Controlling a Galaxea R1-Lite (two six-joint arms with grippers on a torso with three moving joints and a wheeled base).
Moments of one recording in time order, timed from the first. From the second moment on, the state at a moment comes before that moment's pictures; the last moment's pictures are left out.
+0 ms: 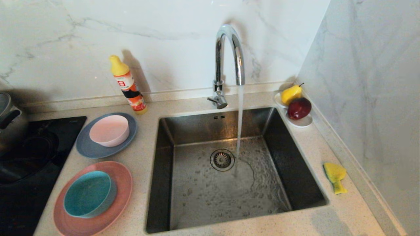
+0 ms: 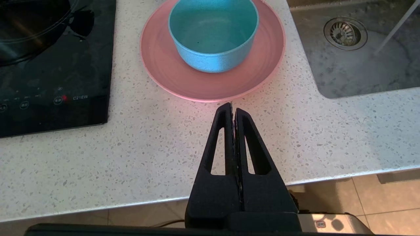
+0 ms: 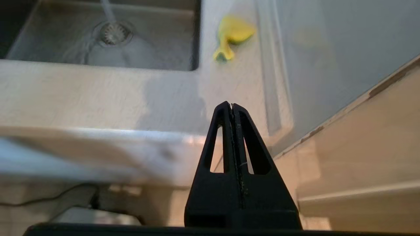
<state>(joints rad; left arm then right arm) 0.00 0.00 -0.10 0.26 0.00 0.08 0.00 0.00 -0.12 0.13 0.06 -0.10</state>
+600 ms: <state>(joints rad) 0.00 0.00 -0.10 0.26 0.00 0.08 0.00 0.32 -0.50 0.29 0.20 -0.11</state>
